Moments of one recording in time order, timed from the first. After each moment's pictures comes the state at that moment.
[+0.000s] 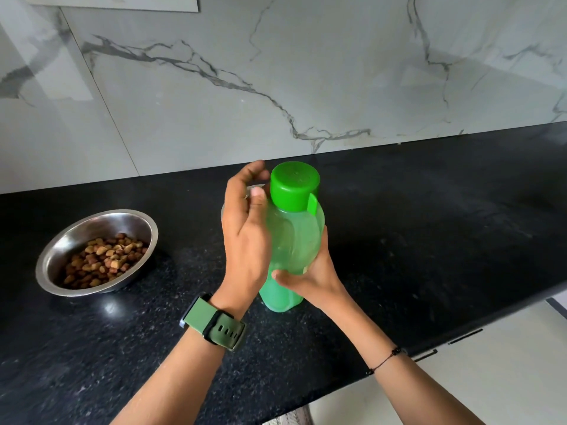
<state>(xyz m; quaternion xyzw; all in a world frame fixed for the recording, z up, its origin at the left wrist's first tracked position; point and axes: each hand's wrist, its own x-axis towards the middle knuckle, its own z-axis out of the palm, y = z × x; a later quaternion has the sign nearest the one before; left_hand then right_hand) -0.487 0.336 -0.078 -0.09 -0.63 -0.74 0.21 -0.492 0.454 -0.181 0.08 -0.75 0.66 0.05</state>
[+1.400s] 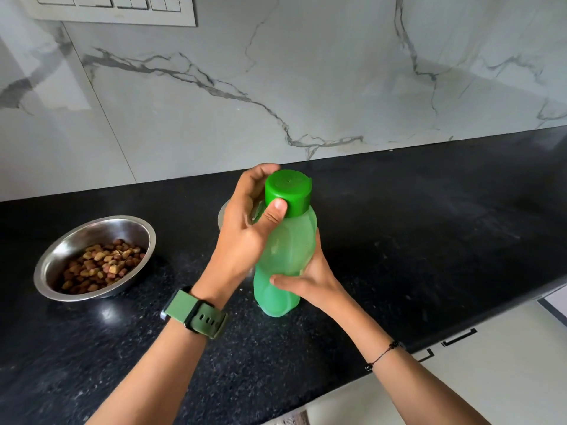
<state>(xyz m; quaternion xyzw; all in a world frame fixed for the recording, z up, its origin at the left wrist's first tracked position) -0.488 0.321 -0.067 -0.23 -0.64 -0.73 0.09 -0.487 0.460 -0.167 0.10 -0.75 0.66 0.00</state>
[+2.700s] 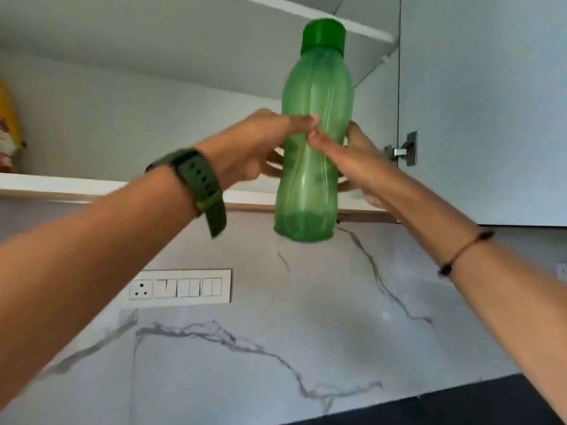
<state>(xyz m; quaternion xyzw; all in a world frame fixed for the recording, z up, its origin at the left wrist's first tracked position) -0.516 0.316 0.367 -0.30 -0.76 -0.55 0.19 -0.531 0.464 0.348 0.29 -0.76 0.49 0.31</state>
